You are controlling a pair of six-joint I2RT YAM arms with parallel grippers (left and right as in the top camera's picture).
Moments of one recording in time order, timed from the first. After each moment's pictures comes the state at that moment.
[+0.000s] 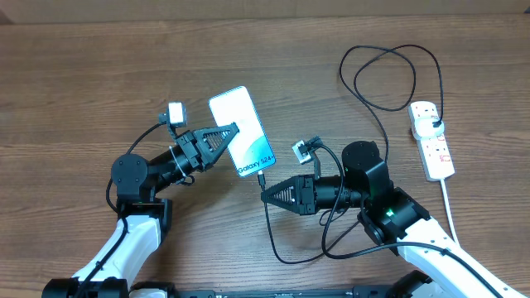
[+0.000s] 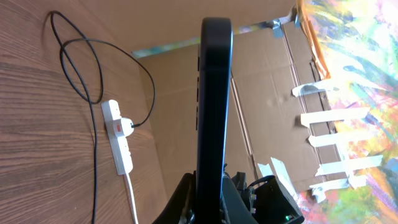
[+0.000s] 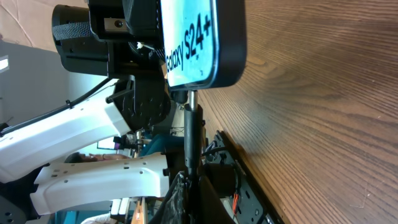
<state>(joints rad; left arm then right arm) -0.04 1.32 0.40 1.10 1.02 -1.49 0.57 1.14 0.62 0.09 -0.93 0.88</state>
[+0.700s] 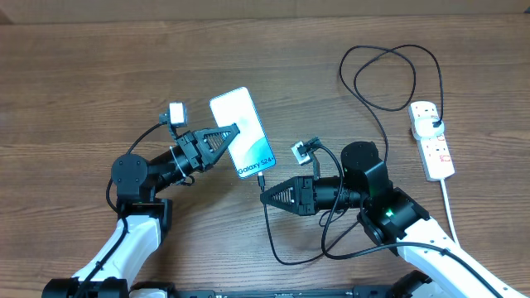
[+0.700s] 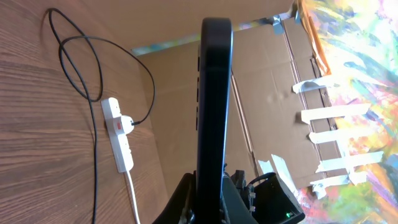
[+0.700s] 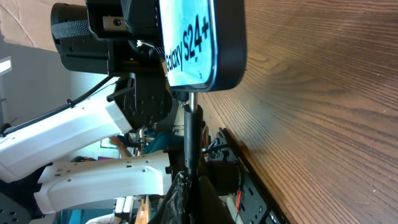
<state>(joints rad) -0.04 1.32 0.40 1.10 1.03 -1.49 0.57 1.14 0.62 0.09 -0.94 0.90</state>
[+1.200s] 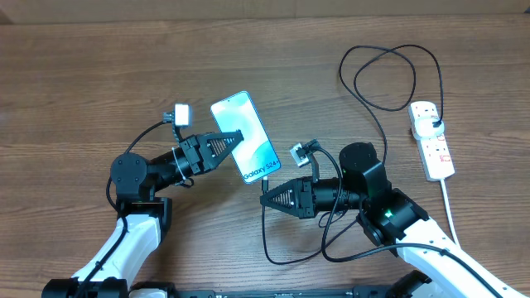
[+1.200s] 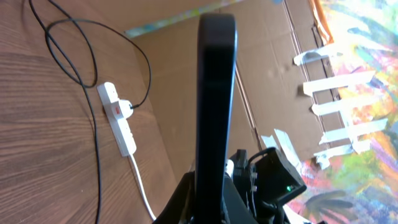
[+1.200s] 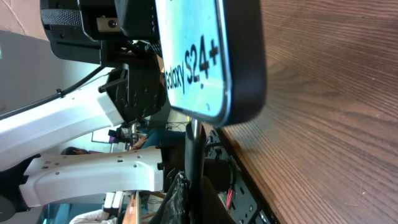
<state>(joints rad) -0.04 1.32 0.41 1.10 1.14 -1.43 0.58 1.14 0.61 0.07 -0.93 0.83</state>
